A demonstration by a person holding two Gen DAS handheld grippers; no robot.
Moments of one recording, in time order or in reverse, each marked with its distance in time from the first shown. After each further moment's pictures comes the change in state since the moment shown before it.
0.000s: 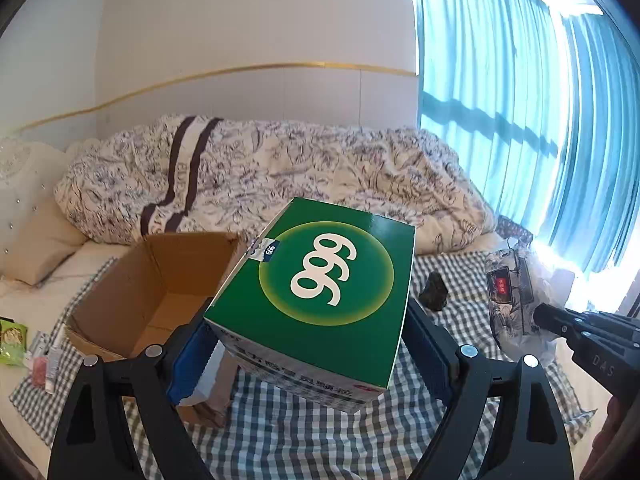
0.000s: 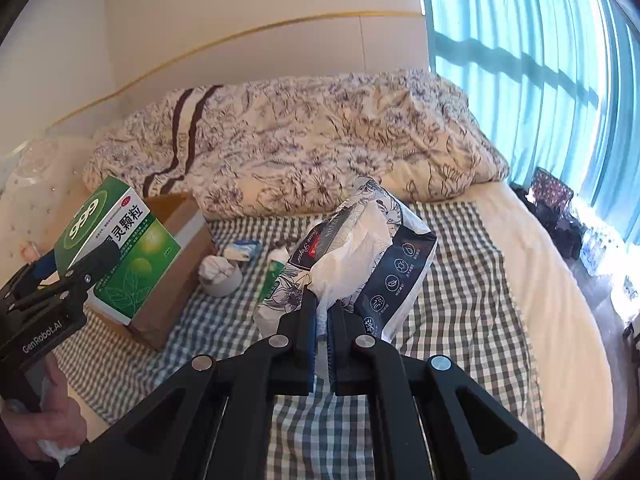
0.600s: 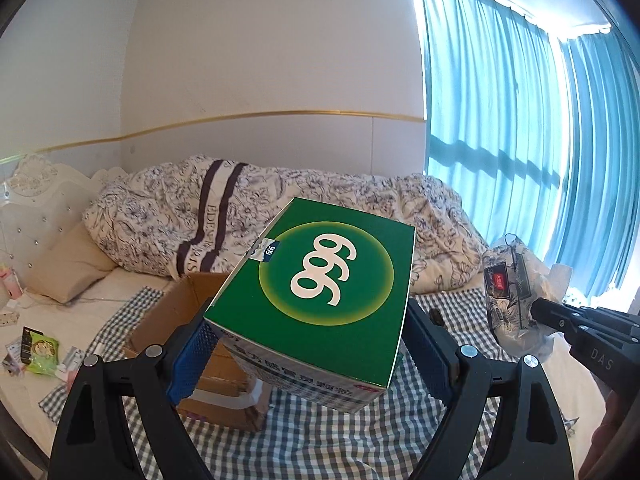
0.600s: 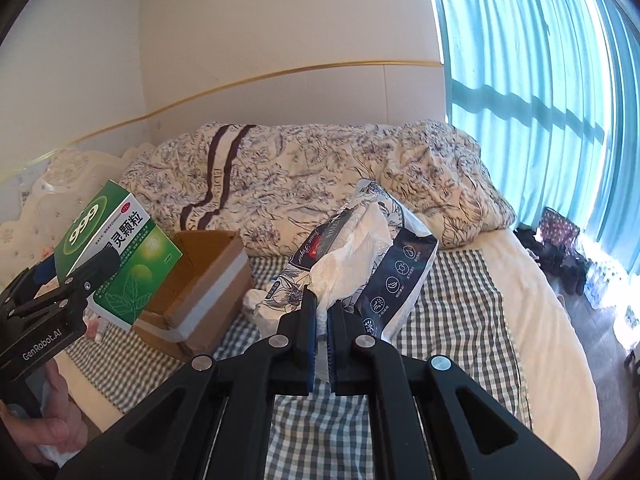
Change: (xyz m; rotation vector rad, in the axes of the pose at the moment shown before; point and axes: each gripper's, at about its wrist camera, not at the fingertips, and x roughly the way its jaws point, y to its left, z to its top) left arm -0.094 0.029 0.018 -0.021 -0.135 0.045; right arm -0.077 0.052 0.012 -0.055 -0.132 0.051
